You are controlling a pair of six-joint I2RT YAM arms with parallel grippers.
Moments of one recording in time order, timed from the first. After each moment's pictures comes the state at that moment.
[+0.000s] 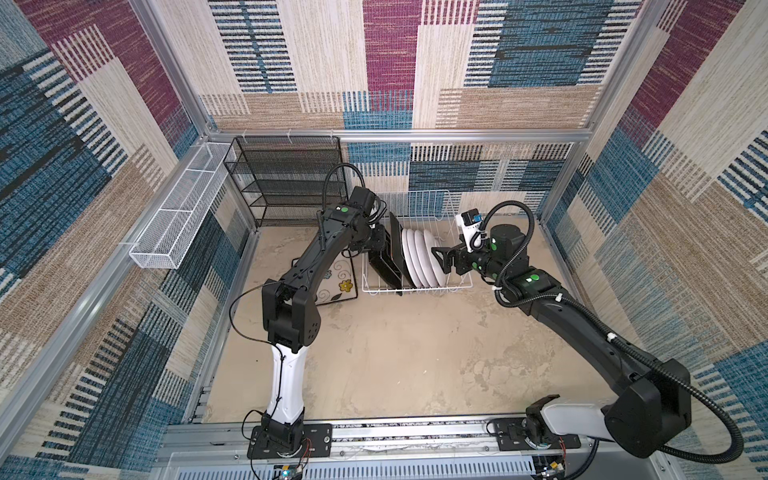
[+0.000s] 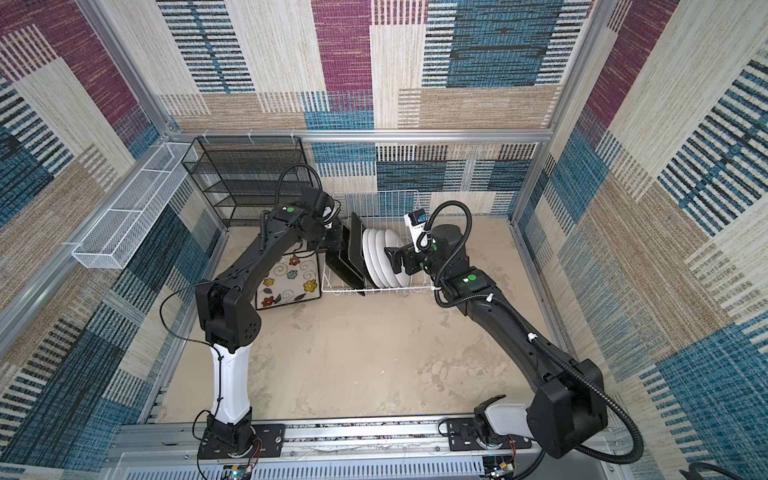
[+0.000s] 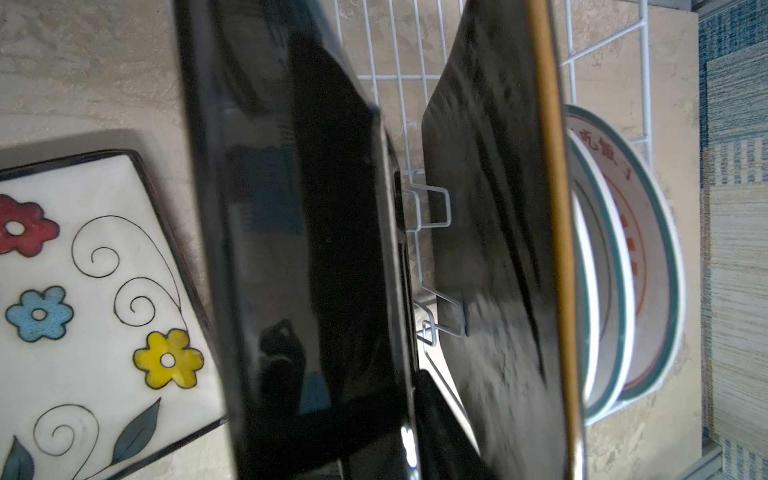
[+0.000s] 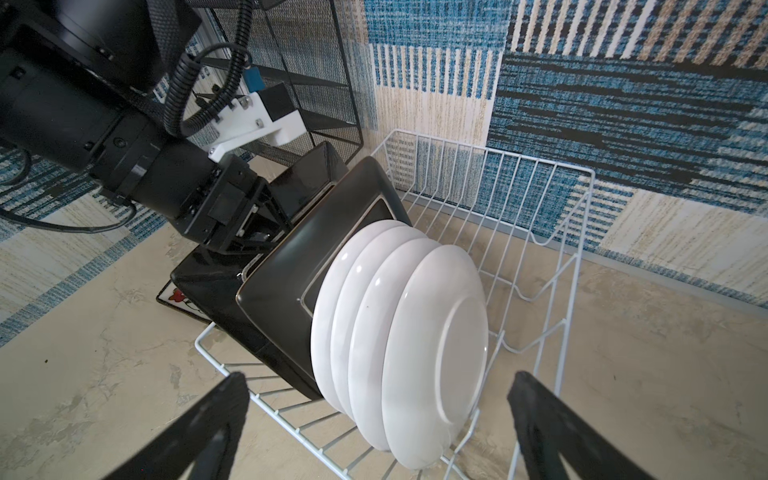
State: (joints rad) left arm -0.39 2.13 2.15 -1.06 0.17 -0.40; right arm 0.41 1.31 1.11 -0.15 -0.18 0.05
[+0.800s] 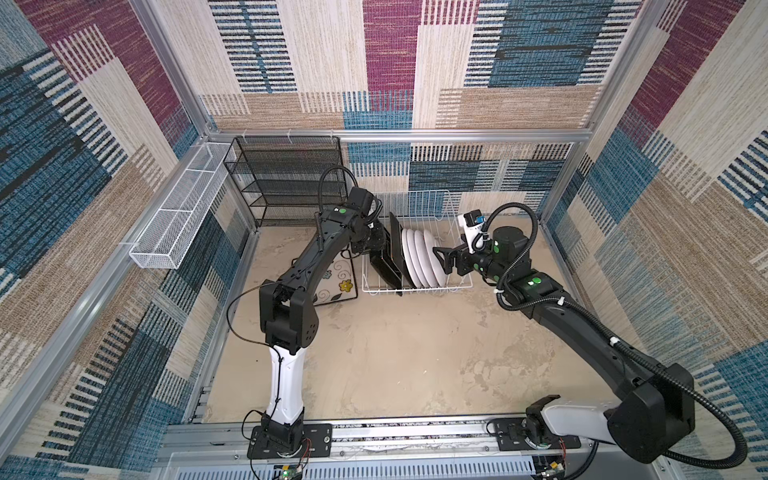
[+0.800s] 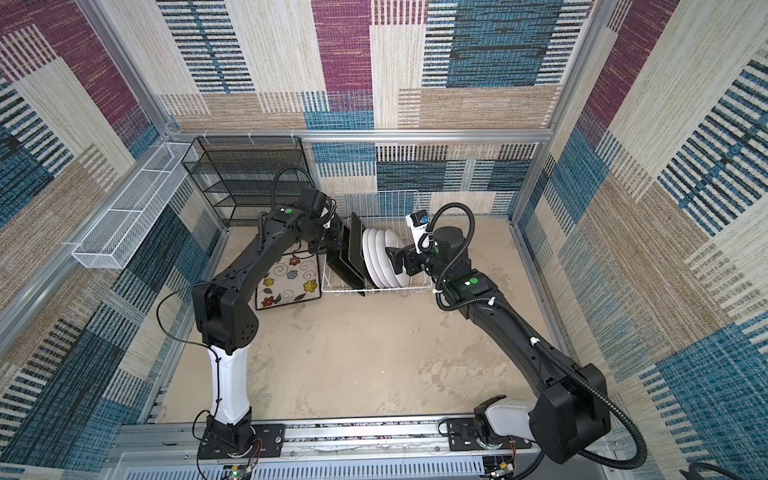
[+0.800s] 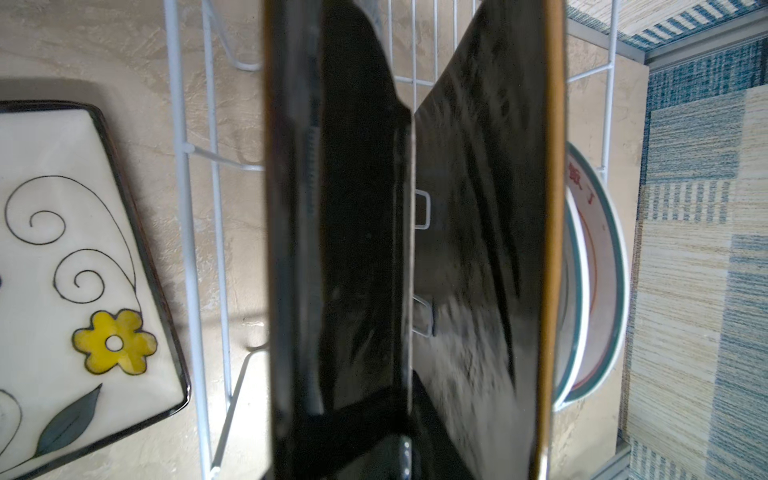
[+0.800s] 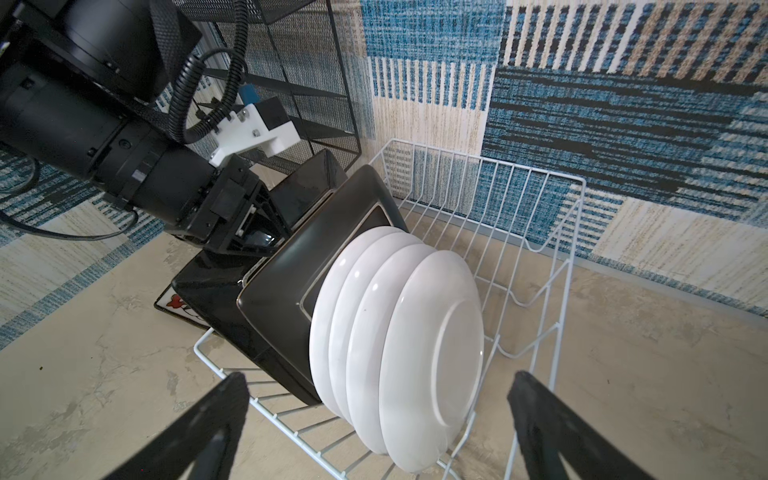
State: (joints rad) left arm -0.39 2.11 2.10 -1.02 0.23 -0.50; right arm 0.41 1.29 1.09 -0.12 -0.17 0.05
